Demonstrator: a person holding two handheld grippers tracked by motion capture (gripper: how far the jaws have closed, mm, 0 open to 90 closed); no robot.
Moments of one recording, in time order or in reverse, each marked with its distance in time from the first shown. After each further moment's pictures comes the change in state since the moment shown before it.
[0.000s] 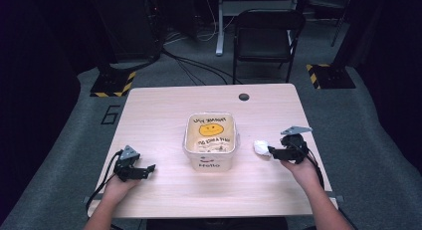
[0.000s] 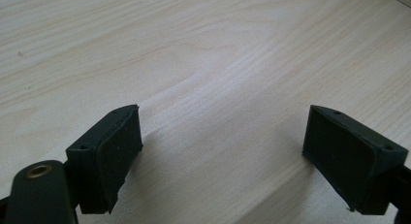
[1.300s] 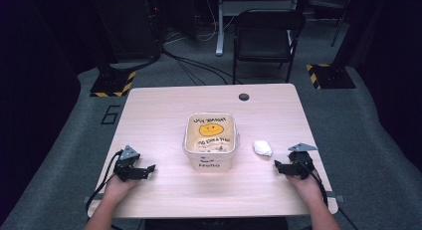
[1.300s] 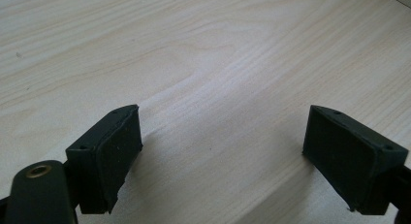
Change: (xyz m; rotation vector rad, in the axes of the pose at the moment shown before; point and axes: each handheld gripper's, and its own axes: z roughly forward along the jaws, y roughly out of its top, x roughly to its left) left arm 0.000 0.000 0.000 -0.002 -0.003 0.006; right arm -0.018 -0.069 0.019 0.006 -0.079 0.060
